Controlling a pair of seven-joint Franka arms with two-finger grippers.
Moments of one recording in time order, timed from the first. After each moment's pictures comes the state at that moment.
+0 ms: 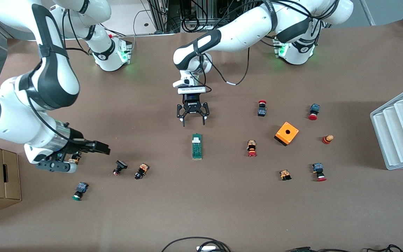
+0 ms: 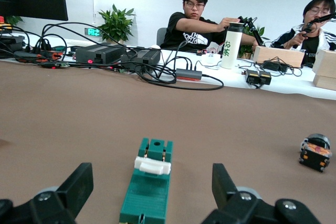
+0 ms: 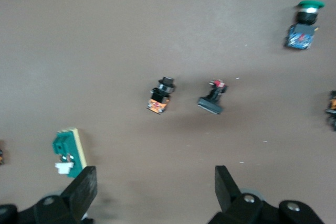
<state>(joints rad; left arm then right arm) -0.72 0.95 -0.59 -1.73 2.02 1.60 -2.57 0.24 0.28 -0.09 -1.64 0.27 1.93 0.29</state>
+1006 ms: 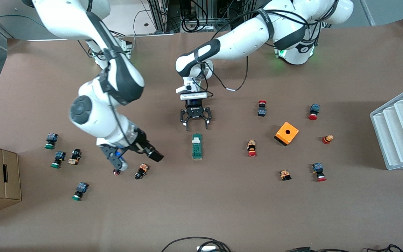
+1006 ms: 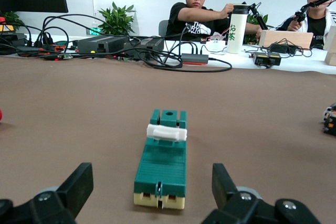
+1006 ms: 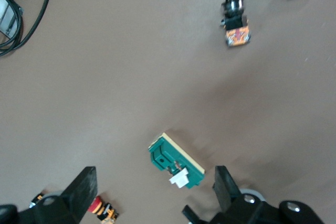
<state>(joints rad) -0.72 1.03 -0.58 -1.70 2.04 1.60 -2.54 0.52 0.40 -0.09 -1.64 0.34 2.19 1.12</state>
